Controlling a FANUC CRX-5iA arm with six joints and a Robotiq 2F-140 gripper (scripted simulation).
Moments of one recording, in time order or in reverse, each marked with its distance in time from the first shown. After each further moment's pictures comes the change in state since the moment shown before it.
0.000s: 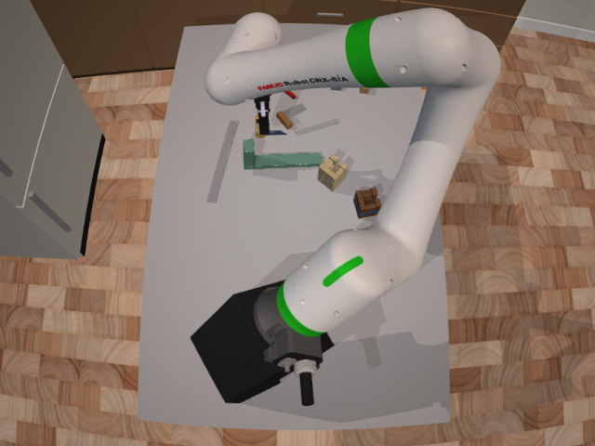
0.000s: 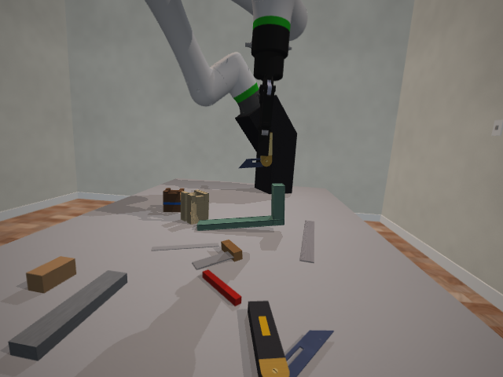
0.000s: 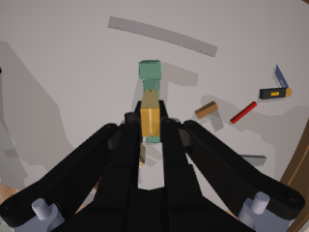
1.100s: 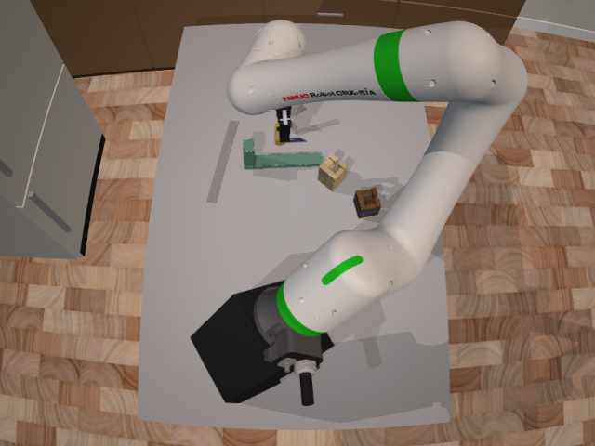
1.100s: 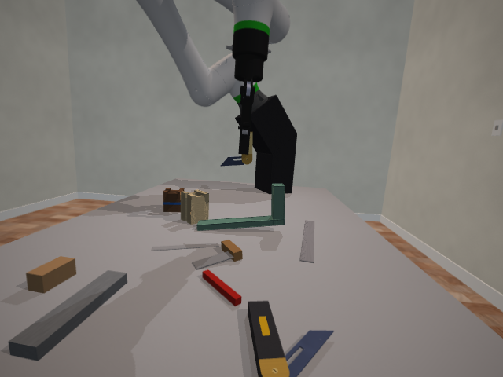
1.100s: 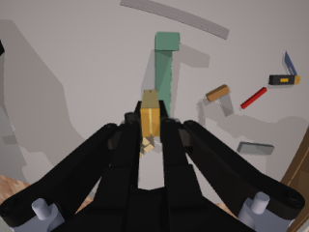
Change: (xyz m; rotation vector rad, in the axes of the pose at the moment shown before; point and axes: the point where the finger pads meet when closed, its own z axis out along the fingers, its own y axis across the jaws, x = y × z) arm -0.051 -0.031 0.000 0.000 -0.011 -0.019
